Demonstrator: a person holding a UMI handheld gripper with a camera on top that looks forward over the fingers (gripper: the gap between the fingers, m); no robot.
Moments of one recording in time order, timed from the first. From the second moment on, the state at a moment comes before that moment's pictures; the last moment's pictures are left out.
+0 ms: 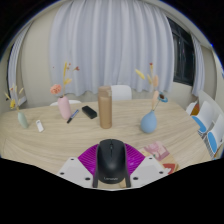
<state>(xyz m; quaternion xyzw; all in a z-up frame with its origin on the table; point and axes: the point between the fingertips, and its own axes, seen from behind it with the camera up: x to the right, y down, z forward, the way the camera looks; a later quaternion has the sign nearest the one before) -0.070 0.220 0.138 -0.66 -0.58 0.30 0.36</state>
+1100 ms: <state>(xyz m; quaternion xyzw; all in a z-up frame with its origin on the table) 0.041 0.248 0.114 -0.69 -0.59 0.28 0.32</state>
